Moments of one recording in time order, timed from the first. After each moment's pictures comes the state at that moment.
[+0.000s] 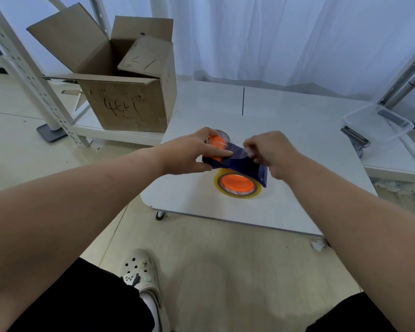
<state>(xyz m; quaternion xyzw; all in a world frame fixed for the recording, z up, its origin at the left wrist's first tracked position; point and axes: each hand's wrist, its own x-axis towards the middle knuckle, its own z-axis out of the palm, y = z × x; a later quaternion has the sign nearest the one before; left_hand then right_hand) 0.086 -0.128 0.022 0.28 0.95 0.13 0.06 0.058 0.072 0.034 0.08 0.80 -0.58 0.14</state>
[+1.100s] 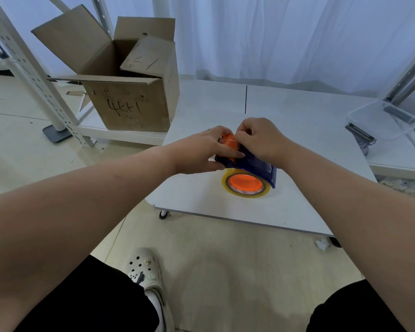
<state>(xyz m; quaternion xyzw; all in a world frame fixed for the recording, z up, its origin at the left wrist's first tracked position) 0.087 -0.109 0.030 0.31 0.94 0.12 0.04 0.048 0.065 0.041 -0.22 0.91 -0.34 0.05</state>
